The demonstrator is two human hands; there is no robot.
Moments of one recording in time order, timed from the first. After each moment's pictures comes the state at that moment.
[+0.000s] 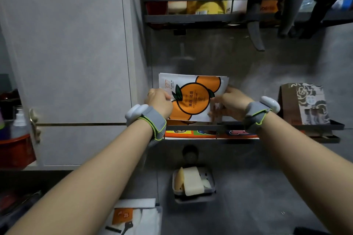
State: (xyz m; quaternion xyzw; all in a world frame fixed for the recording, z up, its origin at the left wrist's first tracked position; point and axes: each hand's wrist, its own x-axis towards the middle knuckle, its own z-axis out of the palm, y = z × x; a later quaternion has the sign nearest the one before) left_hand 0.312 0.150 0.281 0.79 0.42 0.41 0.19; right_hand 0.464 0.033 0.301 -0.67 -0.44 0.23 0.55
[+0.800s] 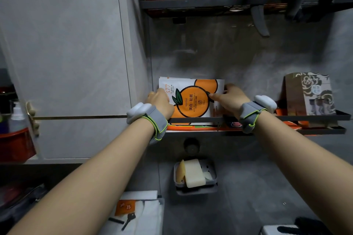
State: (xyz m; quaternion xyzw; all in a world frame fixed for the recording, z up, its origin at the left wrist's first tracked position) left_hand 0.314 0.154 0.265 0.82 0.46 0.32 0.14; right_hand 0.475 0.053 0.274 -0.76 -0.43 0.05 0.49
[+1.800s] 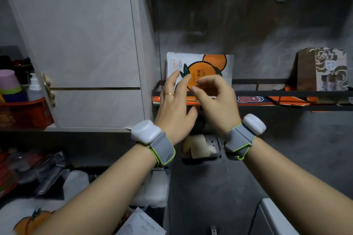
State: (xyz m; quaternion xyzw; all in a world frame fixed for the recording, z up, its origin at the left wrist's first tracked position) left_hand 0.270 0.073 0.198 0.85 0.25 0.44 0.13; right_hand 0.377 0.021 0.209 -0.53 -0.52 -0.04 0.66
